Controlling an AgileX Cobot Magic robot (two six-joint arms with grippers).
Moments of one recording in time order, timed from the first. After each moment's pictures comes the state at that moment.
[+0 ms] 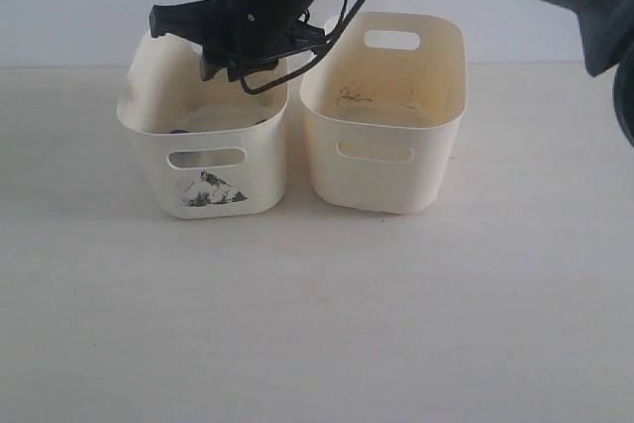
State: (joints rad) left arm -0.02 0.01 0.00 0.13 0.28 -0.02; right arm 0.55 2.20 -2.03 0.25 0.79 0.18
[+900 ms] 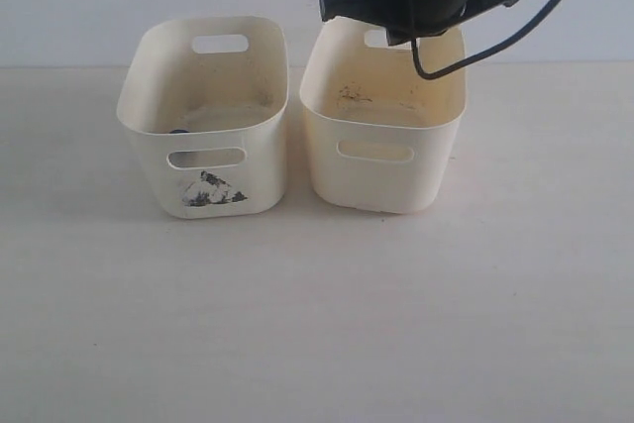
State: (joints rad) left arm -0.02 0.01 0.00 0.13 0.28 -0.02; right arm 0.44 1.77 -1.48 -0.36 0.67 0.57
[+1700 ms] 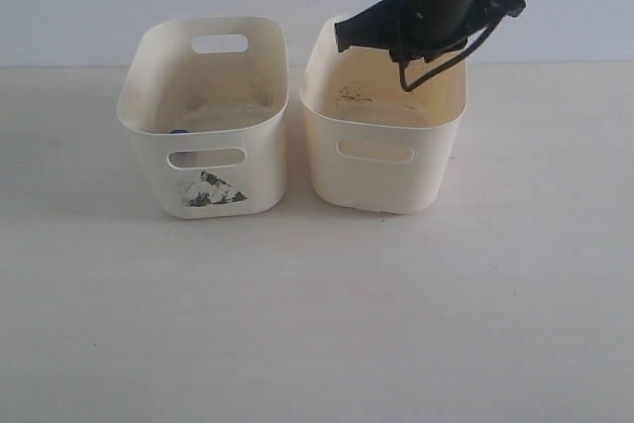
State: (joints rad) left arm -0.02 0.01 0.00 0.13 0.28 -0.02; right arm 0.44 1.90 -1.59 -0.47 0.83 0.60
